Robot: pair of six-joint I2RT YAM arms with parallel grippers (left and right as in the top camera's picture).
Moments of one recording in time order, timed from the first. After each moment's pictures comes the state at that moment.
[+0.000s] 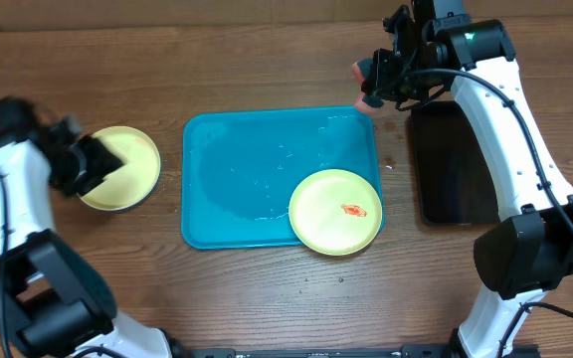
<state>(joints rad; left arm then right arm) 0.45 1.79 1.43 -1.01 0.38 -0.10 0.20 1.98 2.00 -1.15 -0.40 0.28</state>
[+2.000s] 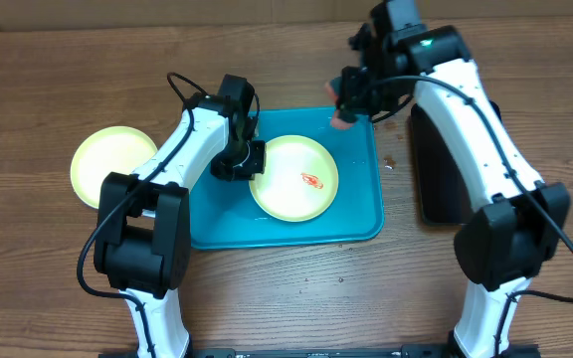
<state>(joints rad) -0.27 2.03 1.49 -0.98 0.14 -0.21 0.32 2.06 2.00 -1.14 -0.37 0.28</state>
